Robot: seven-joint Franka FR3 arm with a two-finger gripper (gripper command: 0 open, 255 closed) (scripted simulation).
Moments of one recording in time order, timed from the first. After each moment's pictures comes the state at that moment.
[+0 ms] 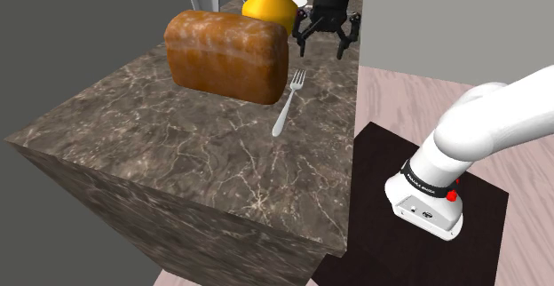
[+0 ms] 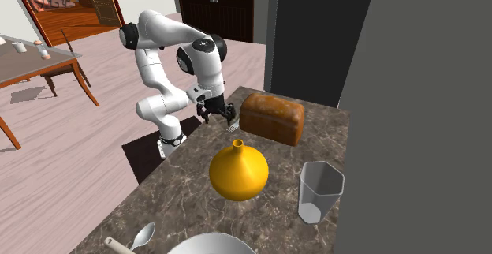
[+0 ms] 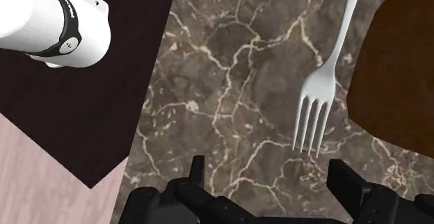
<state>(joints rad) -0.13 -0.59 0.27 -2.33 0.26 1.70 0.90</state>
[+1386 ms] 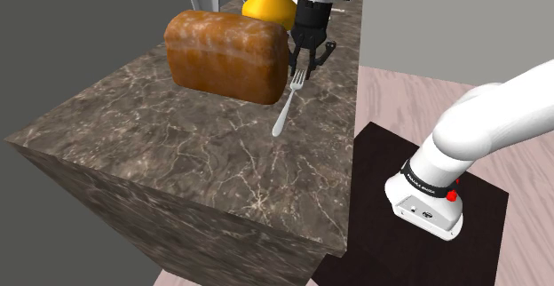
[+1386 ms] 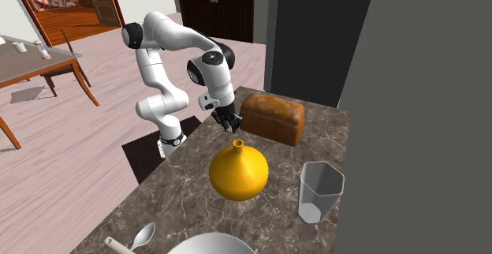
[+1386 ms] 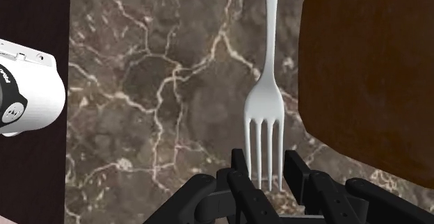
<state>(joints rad) -0.15 -0.52 0.35 -2.37 0.37 1.85 1.15</state>
